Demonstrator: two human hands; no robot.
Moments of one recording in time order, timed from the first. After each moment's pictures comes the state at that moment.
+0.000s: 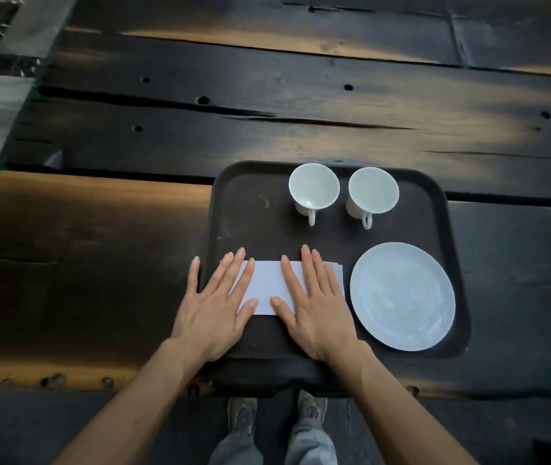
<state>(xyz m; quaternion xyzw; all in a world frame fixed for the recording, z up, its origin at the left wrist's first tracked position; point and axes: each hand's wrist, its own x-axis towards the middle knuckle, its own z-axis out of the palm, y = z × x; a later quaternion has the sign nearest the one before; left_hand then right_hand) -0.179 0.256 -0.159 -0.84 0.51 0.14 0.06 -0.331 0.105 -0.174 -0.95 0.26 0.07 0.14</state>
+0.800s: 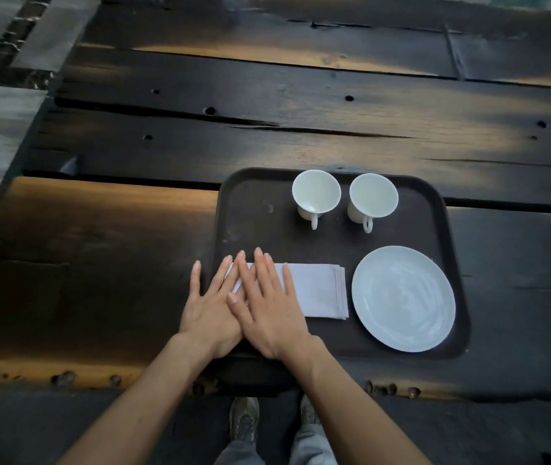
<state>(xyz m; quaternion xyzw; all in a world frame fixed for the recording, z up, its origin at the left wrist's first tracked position) -0.179 0.252 -0.142 -0.84 0.50 0.21 0.10 -0.277 0.156 -0.166 -0.94 0.23 0.05 0.24</state>
